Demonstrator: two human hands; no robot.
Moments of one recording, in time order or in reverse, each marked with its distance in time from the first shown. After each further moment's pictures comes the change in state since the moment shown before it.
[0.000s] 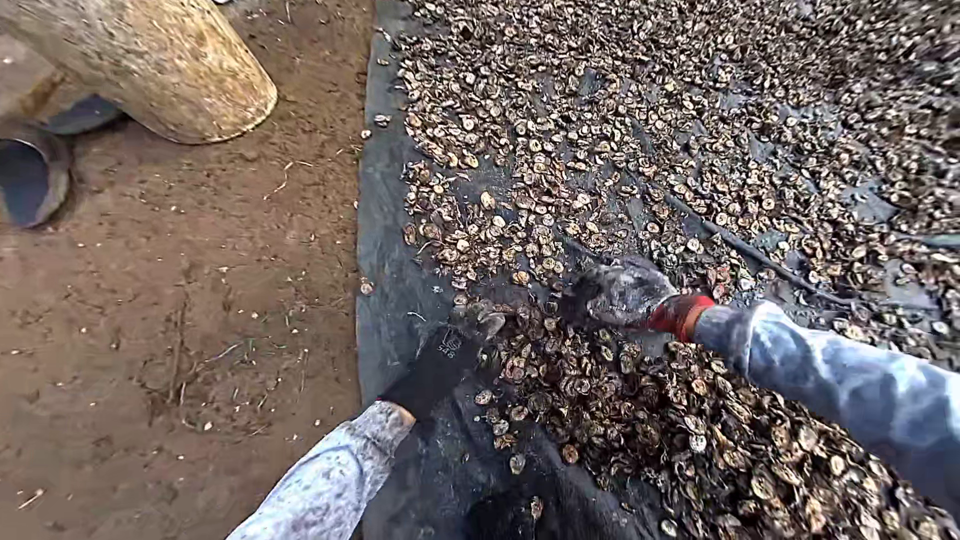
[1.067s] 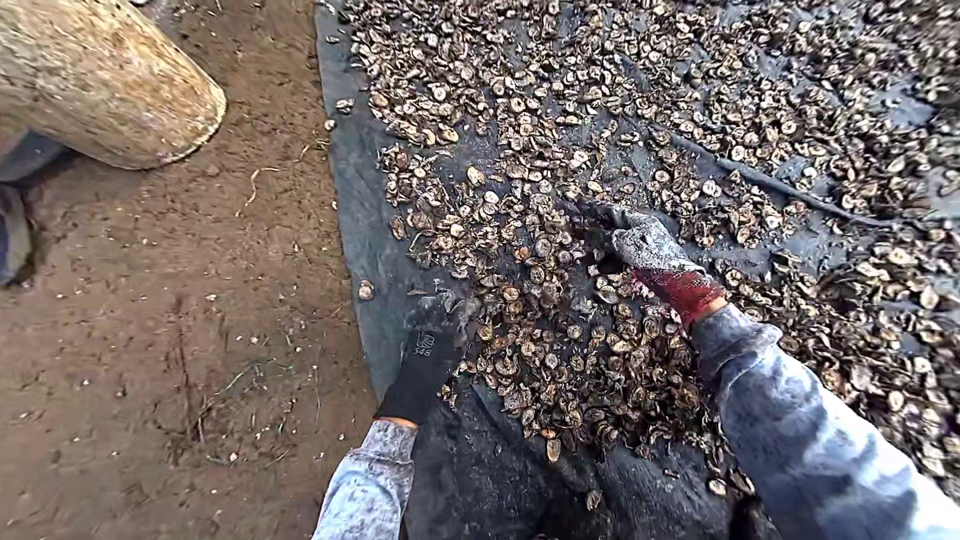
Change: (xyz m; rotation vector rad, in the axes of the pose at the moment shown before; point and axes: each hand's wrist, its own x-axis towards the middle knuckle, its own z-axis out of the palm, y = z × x) left_hand 0.020 -0.055 0.009 0.057 0.368 0.117; right_hand 0.017 -0.015 0.017 0.938 0.386 0.202
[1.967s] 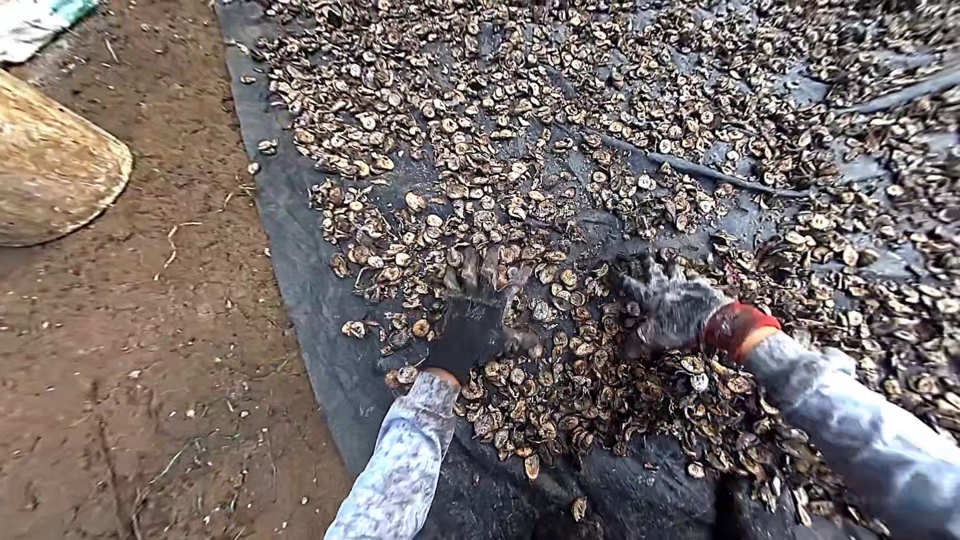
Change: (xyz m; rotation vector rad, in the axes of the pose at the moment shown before) left_hand 0.081 0.107 0.025 0.282 -0.245 0.276; right_hand -0.073 0.089 -0.065 -0.908 -0.292 0.215
